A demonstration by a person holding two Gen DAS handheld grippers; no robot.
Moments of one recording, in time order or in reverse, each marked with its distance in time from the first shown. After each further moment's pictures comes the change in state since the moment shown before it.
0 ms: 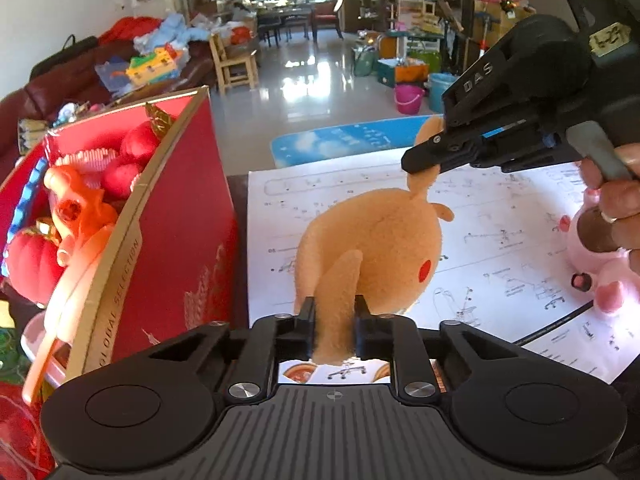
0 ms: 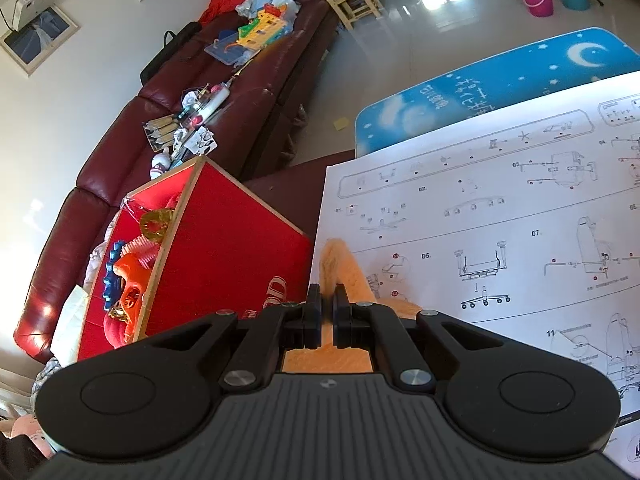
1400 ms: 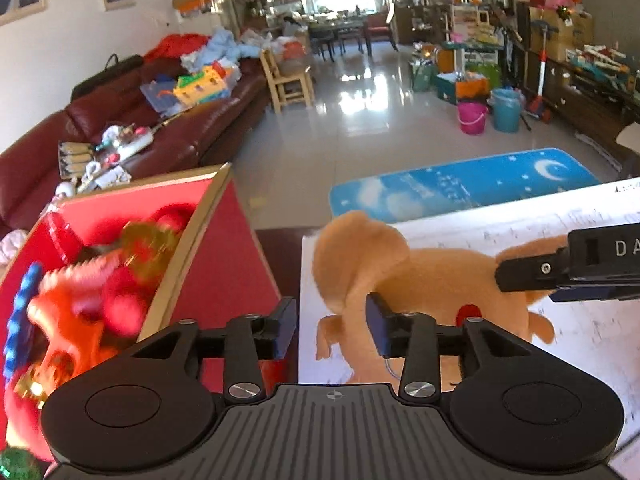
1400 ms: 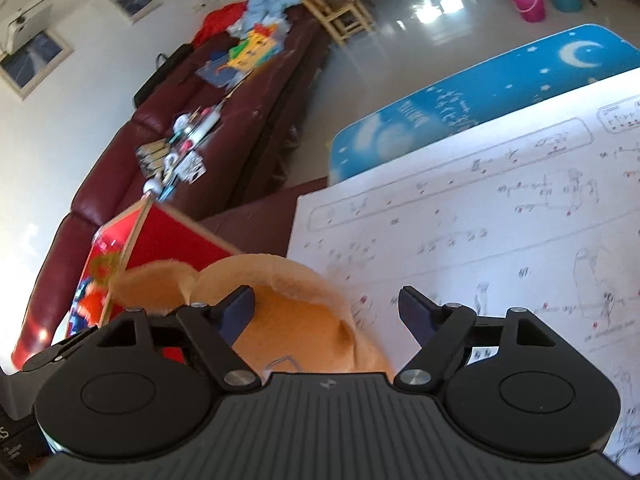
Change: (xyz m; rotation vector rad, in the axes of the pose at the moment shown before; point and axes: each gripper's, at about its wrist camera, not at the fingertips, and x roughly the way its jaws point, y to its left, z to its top) left arm 0.075 0.009 0.100 -0.019 -0.044 0.194; right arm 0.035 -0.053 0.029 0.029 -0.069 0.005
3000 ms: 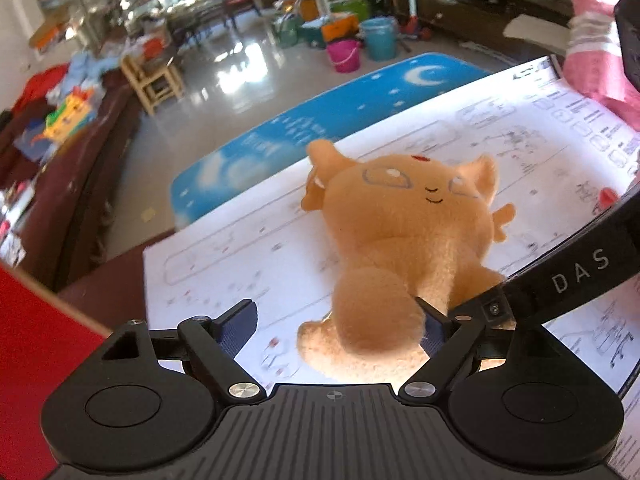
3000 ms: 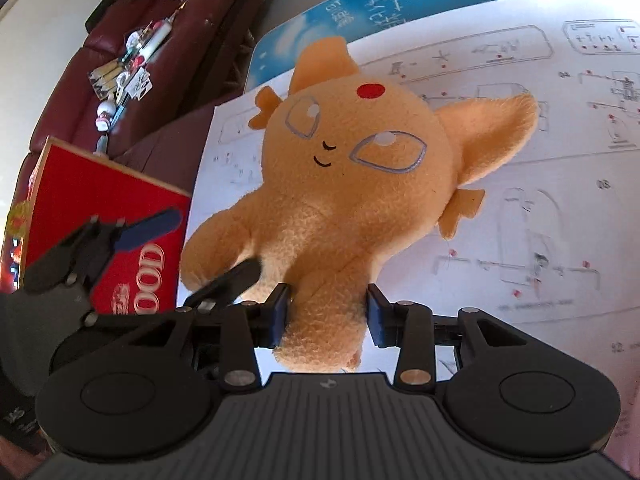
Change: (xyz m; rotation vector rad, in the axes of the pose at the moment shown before) left arm 0.077 -0.119 -0.011 0.335 0.102 -0.257; right arm 0.022 -0.080 0.008 0.010 0.326 -0.095
